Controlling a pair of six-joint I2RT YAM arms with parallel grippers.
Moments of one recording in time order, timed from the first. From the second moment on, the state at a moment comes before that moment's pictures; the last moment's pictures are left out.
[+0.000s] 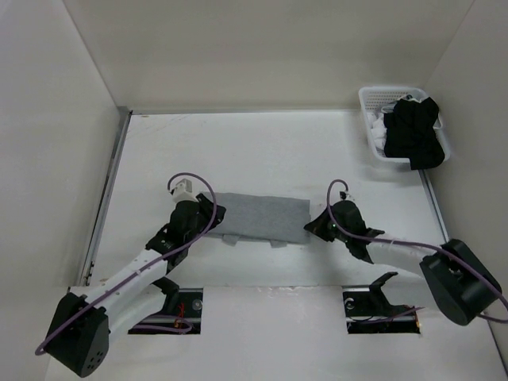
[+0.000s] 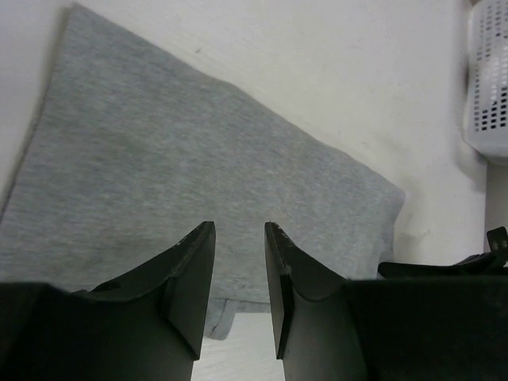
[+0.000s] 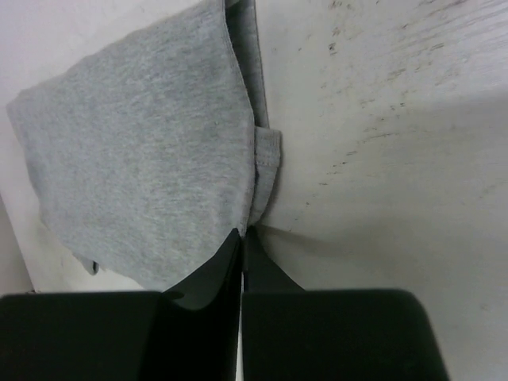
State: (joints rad) left arm -0.48 0.85 0.30 0.07 -0.16 -0.89; right arm 0.55 1.27 0.30 0.29 -0.03 1.01
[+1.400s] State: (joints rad) left arm -0.37 0.68 0.29 0.12 -0.03 -0.95; right arm 1.10 1.73 1.26 -0.35 0.35 0.79
